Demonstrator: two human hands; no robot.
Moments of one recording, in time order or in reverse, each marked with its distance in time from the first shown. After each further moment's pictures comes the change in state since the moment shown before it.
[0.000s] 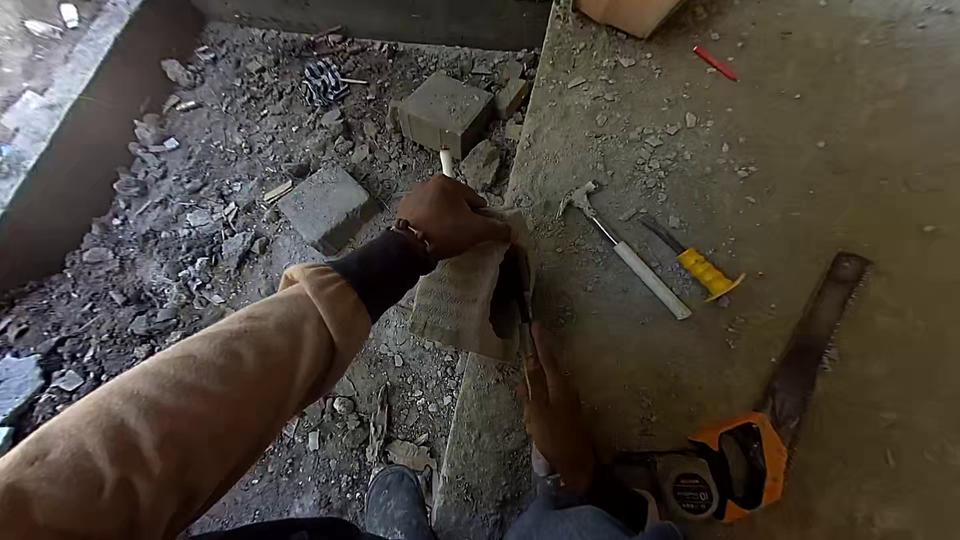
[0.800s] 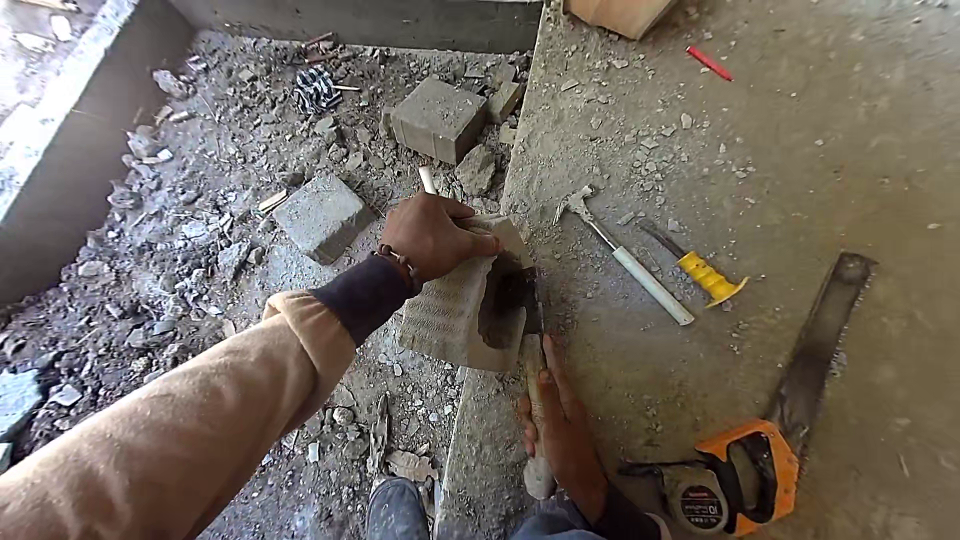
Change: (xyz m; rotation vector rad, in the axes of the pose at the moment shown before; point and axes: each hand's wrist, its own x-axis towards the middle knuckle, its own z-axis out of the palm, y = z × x) left_hand 0.001 -0.009 0.004 -0.030 0.079 -0.010; right_hand -0.005 -0.001 0.001 0.479 -0.045 0.055
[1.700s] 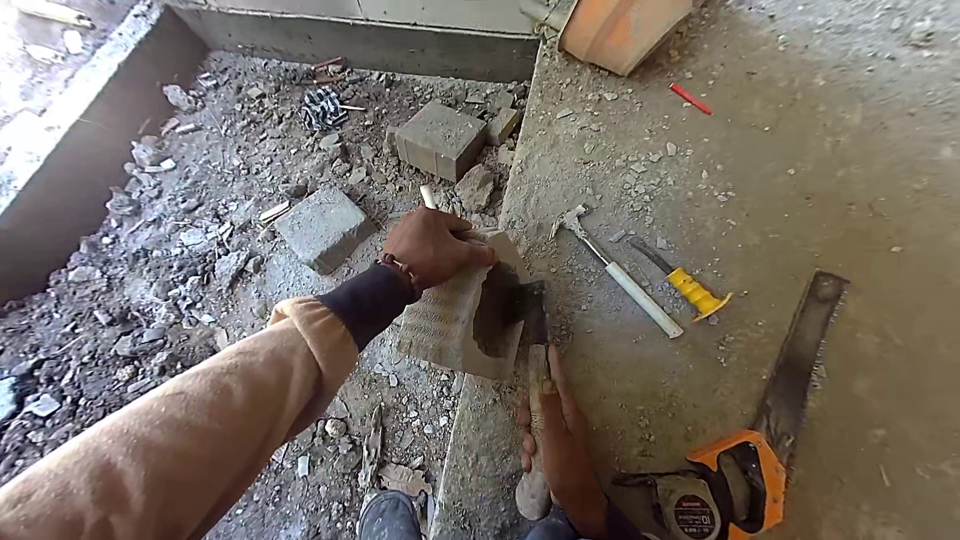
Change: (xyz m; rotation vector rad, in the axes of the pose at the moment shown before) left_hand 0.001 -0.008 -0.001 -0.013 -0.014 0.006; right_hand -0.008 -0.015 0.009 0.002 0.066 0.050
